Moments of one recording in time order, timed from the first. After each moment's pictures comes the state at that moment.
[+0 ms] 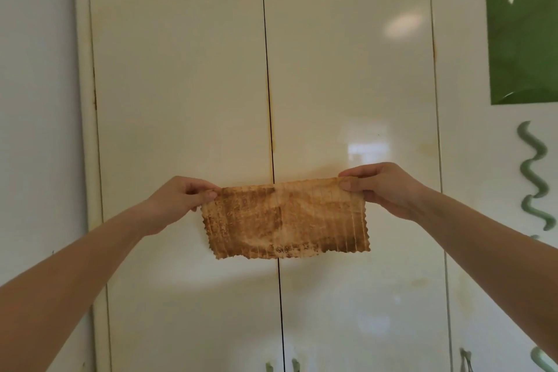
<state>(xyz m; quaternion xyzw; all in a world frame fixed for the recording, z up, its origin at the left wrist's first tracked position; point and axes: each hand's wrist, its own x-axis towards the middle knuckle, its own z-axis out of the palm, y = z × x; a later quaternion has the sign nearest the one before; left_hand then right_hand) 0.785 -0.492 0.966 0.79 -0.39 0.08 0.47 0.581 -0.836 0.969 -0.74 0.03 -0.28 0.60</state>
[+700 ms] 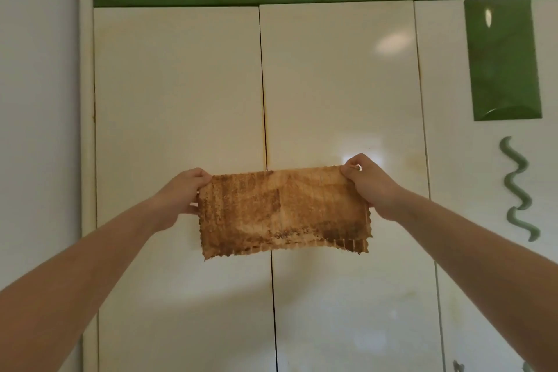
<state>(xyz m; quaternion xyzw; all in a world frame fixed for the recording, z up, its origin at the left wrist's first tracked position) 0.760 -0.517 0.995 0.75 -0.31 0.05 0.58 0.574 -0.804 0.991 -0.78 0.12 -0.36 0.49</state>
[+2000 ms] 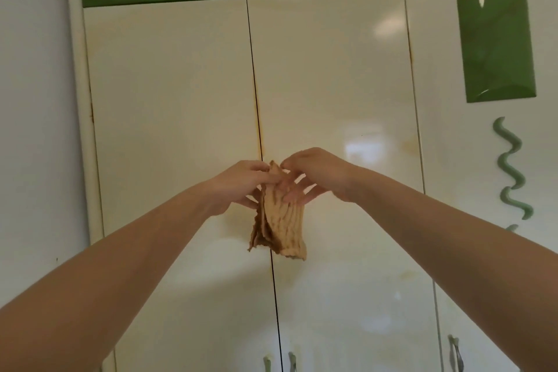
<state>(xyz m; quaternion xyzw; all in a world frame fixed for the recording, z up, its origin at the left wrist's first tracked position) 0.674 -0.584 1.004 0.79 -0.42 -0.03 0.44 0.571 -0.741 1.005 -0.84 0.00 -0.21 0.50</state>
